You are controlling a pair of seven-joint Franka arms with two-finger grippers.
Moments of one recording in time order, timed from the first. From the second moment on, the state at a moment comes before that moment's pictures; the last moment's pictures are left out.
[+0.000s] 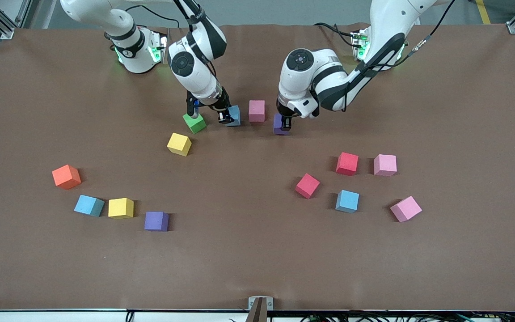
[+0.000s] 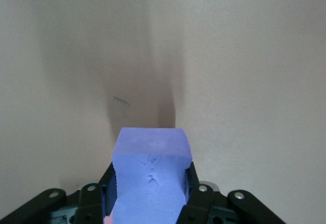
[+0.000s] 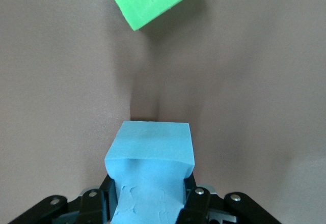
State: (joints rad) left arm 0.00 0.46 -0.87 -2.24 0.54 2.53 -2.78; right arm 0.73 0.22 0.16 -2.43 0.54 2.76 1.88
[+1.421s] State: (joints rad) left arm -0.09 0.47 -0.87 -2.27 0.57 2.57 -2.87; right arm 0.77 0.25 0.16 -2.43 0.57 2.78 1.88
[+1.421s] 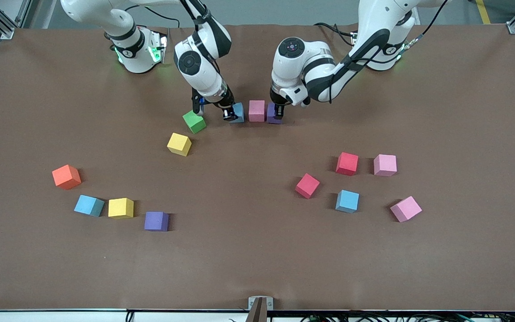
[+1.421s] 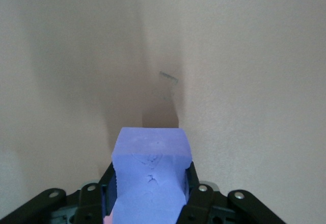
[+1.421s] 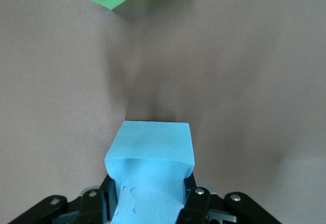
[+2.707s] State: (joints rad) left arm -0.10 0.49 -0.87 -2.27 0.57 2.58 -2.88; right arm 0.81 0.28 0.16 -2.40 0.62 2.78 1.88
